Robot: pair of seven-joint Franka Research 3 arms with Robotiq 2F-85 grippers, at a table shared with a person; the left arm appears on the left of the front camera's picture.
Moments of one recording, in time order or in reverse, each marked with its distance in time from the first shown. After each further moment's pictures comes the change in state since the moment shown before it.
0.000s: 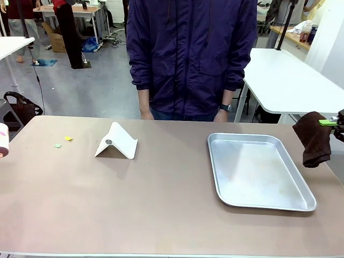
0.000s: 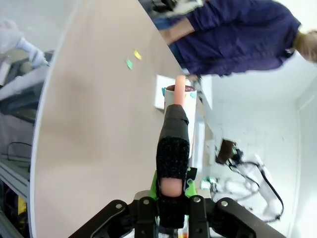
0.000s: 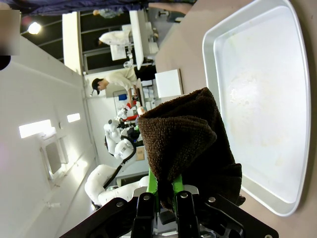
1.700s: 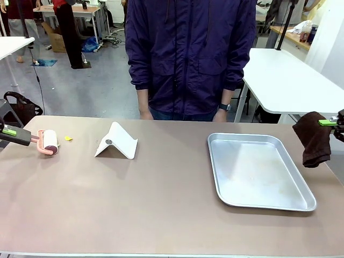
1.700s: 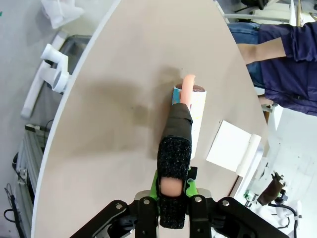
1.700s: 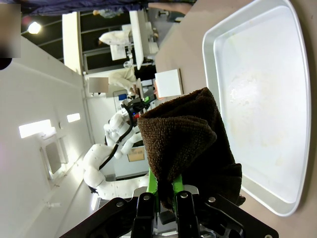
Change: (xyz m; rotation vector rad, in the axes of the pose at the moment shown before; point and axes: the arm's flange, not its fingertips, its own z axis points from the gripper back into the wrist) left arm 0.122 -0.017 -0.165 0.395 0.117 0.157; right arm 0.000 0.000 0.000 0.000 0.001 0.000
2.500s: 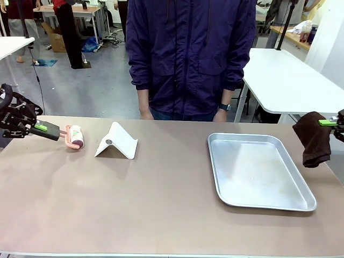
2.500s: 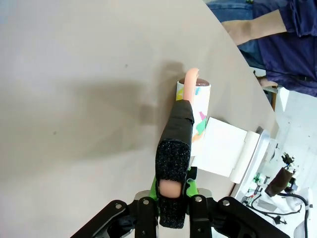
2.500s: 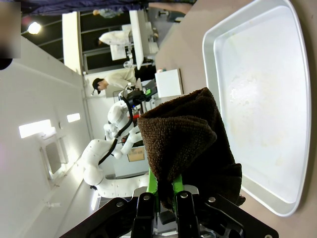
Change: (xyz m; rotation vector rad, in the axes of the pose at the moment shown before) left arm 0.010 -0.061 -0.069 0.021 0.092 -0.085; right arm 0.000 0.000 0.000 0.000 0.000 0.000
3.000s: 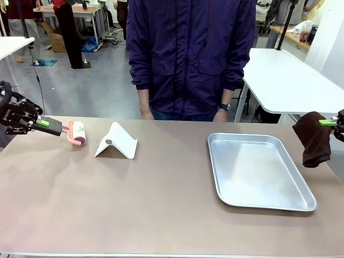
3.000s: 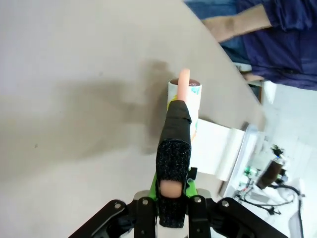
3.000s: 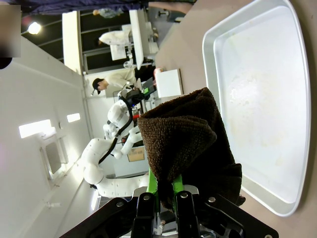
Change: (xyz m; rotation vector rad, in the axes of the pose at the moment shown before) left arm 0.002 -0.002 0.010 -0.110 -0.004 -0.064; right arm 0.000 0.000 0.000 0.000 0.000 0.000
